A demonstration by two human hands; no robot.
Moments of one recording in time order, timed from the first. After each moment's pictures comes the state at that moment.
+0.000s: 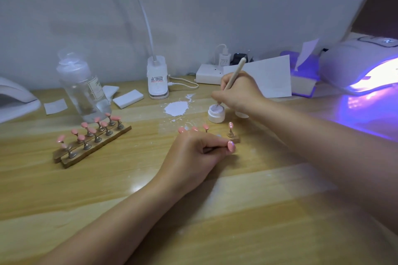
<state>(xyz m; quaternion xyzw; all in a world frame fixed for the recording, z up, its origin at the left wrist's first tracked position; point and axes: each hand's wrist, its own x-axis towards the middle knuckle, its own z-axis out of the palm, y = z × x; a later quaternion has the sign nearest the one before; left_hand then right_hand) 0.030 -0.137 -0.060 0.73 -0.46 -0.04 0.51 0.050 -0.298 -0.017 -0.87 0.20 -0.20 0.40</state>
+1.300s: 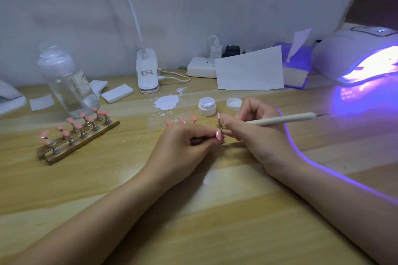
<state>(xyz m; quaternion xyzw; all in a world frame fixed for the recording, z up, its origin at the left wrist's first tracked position) 0.028 -0.139 -0.056 0.75 -0.44 -0.04 0.49 -0.044 -0.266 -0.046 -0.68 0.07 -0.29 0.67</state>
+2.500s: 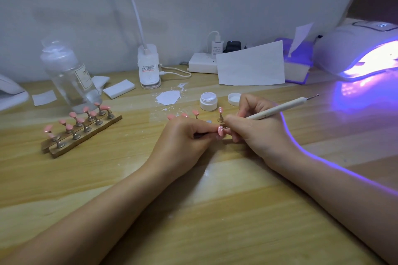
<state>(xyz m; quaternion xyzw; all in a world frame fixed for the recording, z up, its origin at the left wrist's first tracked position) 0.032 -0.136 -0.060 0.75 -0.47 -0.02 0.46 -0.042 -0.263 -0.046 -0.69 0.07 -0.27 0.66</state>
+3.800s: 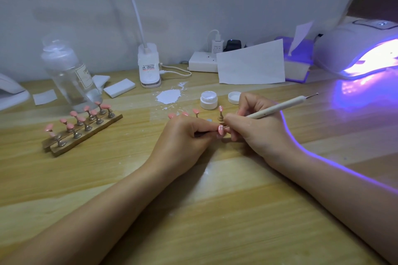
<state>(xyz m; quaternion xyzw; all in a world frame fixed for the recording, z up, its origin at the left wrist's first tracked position) 0.032 -0.136 -0.061 0.74 -0.48 -0.02 0.46 -0.041 -0.263 -0.048 -0.68 0.07 -0.27 0.67</state>
